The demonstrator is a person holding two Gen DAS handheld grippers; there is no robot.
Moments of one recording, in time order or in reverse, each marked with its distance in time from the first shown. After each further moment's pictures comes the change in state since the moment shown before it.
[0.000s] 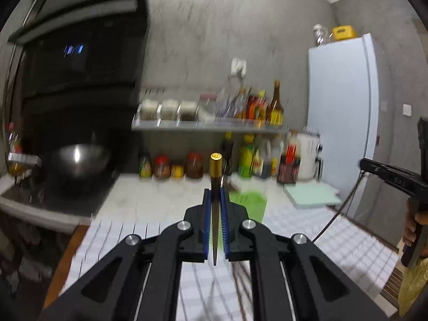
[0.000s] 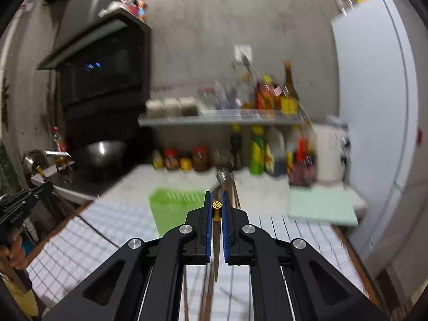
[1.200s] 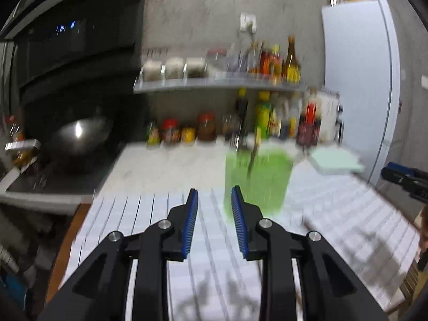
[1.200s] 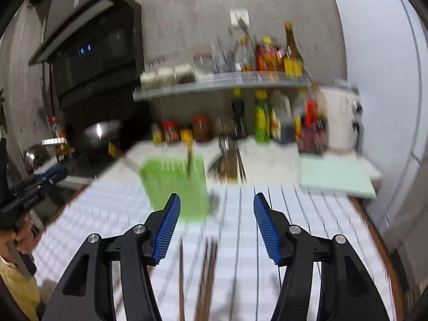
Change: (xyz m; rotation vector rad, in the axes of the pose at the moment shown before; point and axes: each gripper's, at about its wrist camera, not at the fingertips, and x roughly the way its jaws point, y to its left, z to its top) left arm 0.061 0.006 -0.056 0.029 0.276 0.088; right arm 0.036 -0.037 -0.096 0.104 0.286 0.021
